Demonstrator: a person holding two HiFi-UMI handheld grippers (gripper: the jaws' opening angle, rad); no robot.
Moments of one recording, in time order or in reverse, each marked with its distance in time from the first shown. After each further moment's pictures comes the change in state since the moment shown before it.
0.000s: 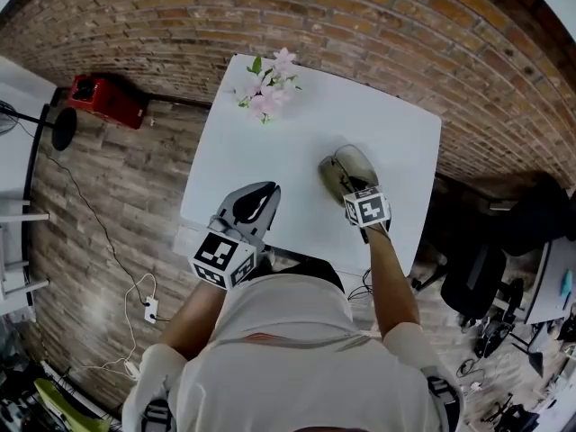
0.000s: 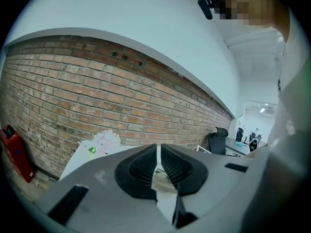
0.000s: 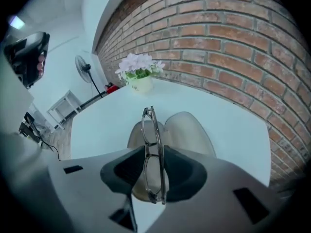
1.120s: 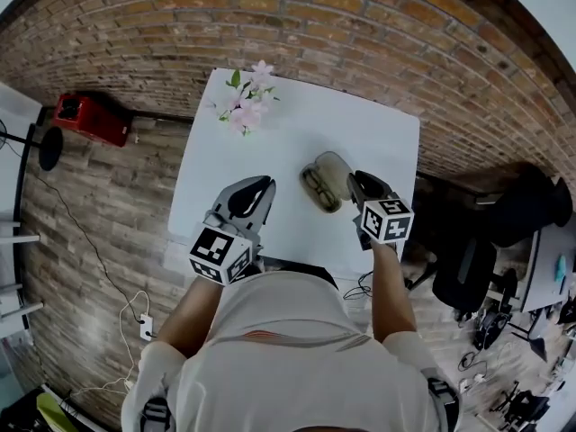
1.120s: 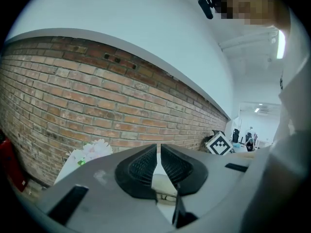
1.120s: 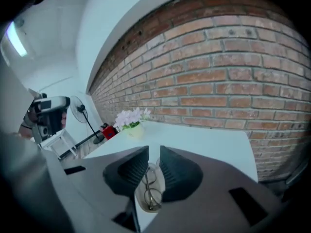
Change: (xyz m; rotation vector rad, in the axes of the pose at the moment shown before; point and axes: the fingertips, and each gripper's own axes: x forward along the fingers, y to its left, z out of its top) left arm 0.026 -0.008 0.027 0.031 -0.055 -0.057; right arm -0.120 -0.030 0.068 0.210 -0.406 -0.022
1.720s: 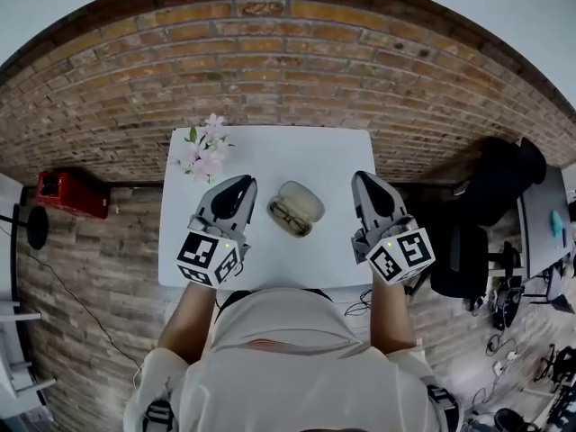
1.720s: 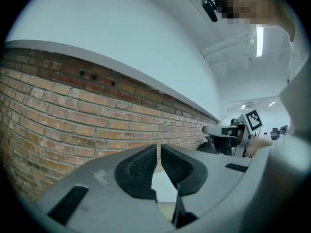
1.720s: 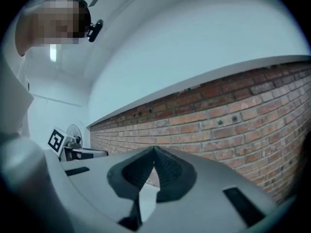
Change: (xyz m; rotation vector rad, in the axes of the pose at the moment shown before) left arm 0.043 -0.033 0.078 0.143 -0.137 -0.117; right arm -0.185 0.035 0.156 -0.107 -0.646 -0.059
